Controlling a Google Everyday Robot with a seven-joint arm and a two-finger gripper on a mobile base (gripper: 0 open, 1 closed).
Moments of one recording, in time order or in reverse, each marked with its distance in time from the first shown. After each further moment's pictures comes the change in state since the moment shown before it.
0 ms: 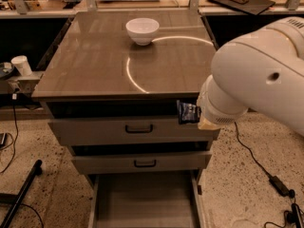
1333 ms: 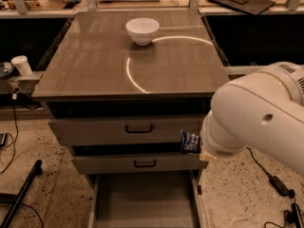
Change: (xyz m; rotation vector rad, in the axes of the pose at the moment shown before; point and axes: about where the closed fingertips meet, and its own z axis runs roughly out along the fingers) arm 0.010 0.073 0.031 -0.124 0.020 0.108
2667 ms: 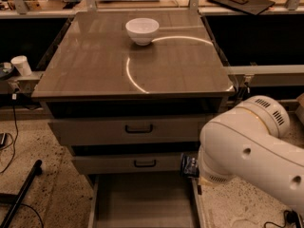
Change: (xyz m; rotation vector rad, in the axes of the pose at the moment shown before) arm 0.012 0.052 0.045 -0.081 0.058 0.038
